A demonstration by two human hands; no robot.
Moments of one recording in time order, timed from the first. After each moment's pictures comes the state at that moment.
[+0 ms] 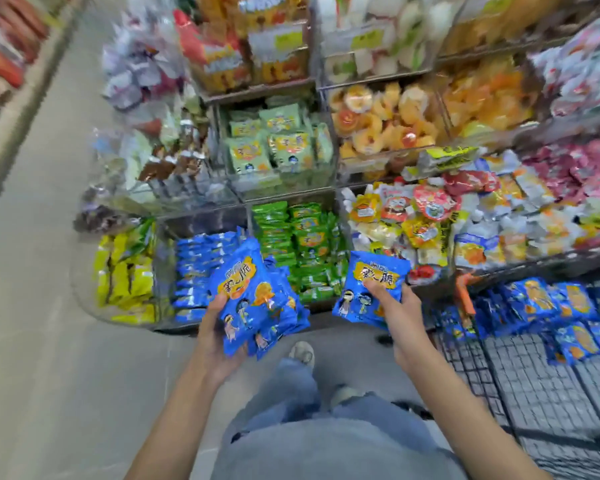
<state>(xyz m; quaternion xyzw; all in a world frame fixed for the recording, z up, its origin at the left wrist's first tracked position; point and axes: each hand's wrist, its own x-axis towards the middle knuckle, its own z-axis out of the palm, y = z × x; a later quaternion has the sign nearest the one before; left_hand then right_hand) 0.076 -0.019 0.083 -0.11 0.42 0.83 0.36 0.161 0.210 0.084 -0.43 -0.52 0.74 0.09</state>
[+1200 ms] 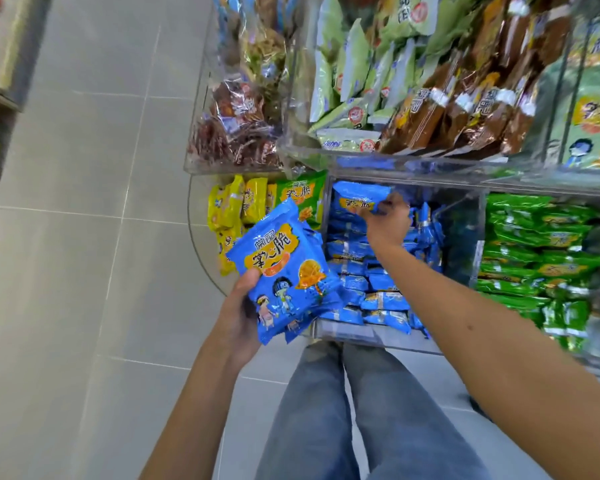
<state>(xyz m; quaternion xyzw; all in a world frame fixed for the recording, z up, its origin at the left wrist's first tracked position) -0.158 -0.269 0.010 -0.26 0.39 0.82 0.32 -0.237 -0.051 -0.125 -0.40 -0.78 0.49 -0.02</state>
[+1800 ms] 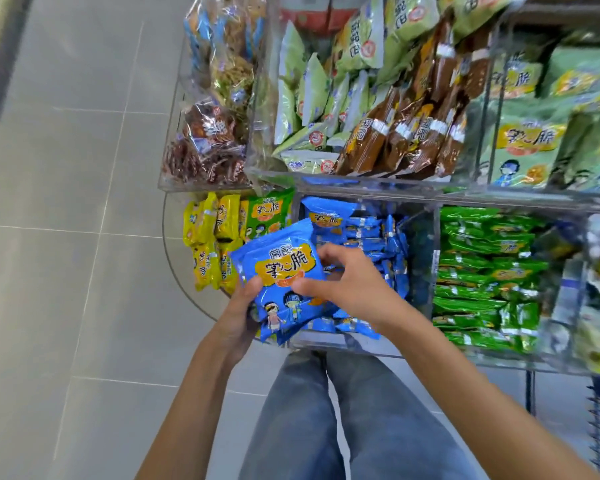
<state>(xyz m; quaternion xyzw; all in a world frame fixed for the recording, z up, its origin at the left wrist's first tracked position) -0.163 -0.238 0.008 -0.23 0.50 0.77 0.32 -0.169 -0.063 0.051 -0.17 -0.70 0.64 -0.27</state>
